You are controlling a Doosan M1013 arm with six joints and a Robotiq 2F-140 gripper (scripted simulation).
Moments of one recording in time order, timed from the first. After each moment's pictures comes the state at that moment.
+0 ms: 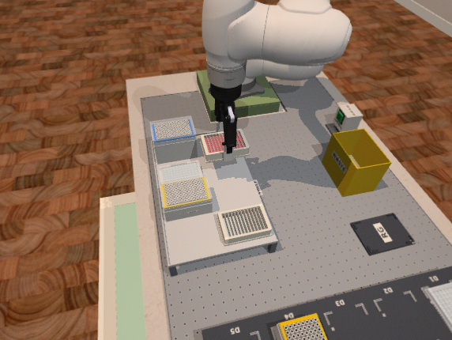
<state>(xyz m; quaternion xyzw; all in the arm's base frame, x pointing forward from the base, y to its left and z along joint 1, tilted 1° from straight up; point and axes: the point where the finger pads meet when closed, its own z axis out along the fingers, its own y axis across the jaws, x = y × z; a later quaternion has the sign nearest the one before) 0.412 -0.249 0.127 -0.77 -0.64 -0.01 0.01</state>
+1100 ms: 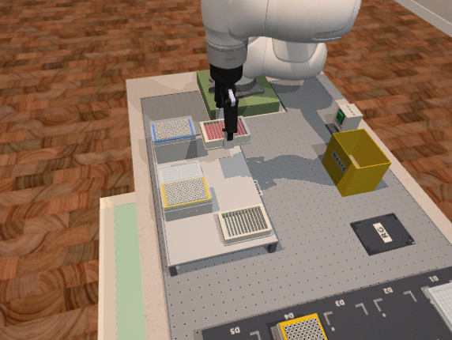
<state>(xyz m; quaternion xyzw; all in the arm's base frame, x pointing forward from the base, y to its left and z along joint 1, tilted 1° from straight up) 0.412 -0.249 0.176 -0.77 -0.64 -0.01 0.01</state>
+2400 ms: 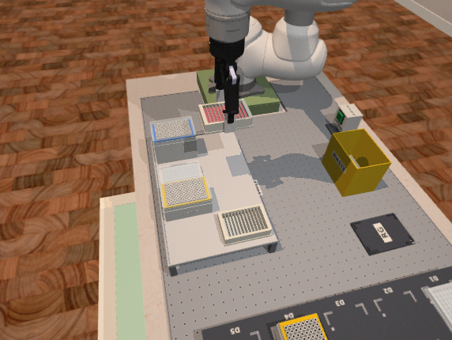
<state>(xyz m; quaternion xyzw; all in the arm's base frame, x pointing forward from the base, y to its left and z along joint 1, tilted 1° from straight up) 0.412 -0.250 0.234 -0.77 -0.64 -0.01 0.01</state>
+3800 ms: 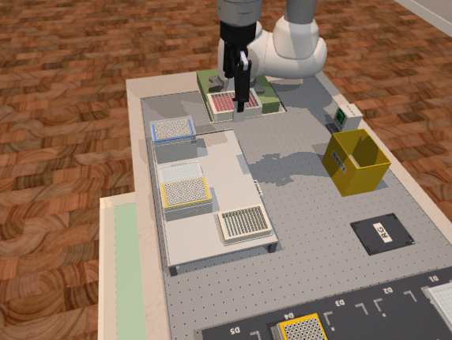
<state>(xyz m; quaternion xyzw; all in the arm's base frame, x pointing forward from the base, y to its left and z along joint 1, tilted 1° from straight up) 0.416 -0.228 0.265 -0.77 -0.64 -0.01 0.01</state>
